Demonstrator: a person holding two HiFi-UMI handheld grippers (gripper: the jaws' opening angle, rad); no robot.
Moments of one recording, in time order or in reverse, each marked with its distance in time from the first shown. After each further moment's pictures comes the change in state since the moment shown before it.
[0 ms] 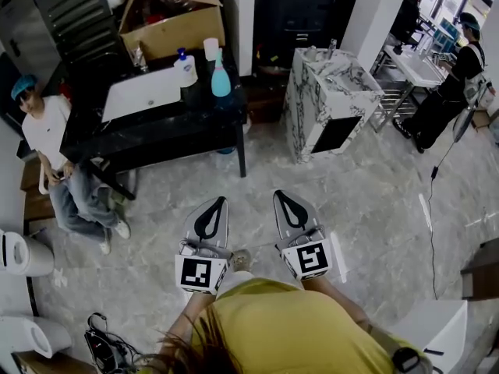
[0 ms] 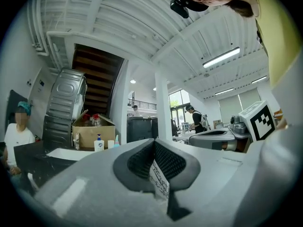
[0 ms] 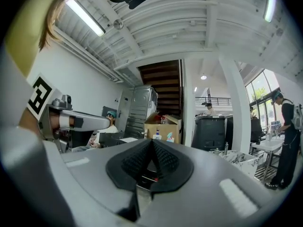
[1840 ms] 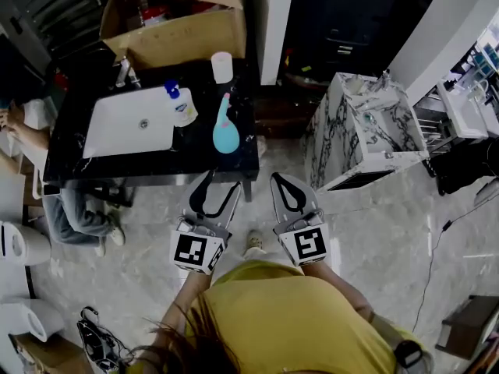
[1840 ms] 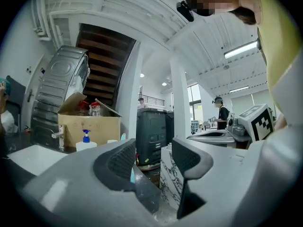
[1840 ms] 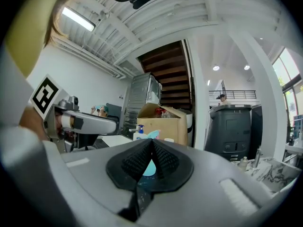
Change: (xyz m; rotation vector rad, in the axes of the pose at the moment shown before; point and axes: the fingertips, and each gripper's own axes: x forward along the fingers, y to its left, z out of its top) left arm 0.358 0.188 -0.062 -0.070 0.050 0.078; right arm 0.361 -0.191 -0.059 0.026 0.018 0.183
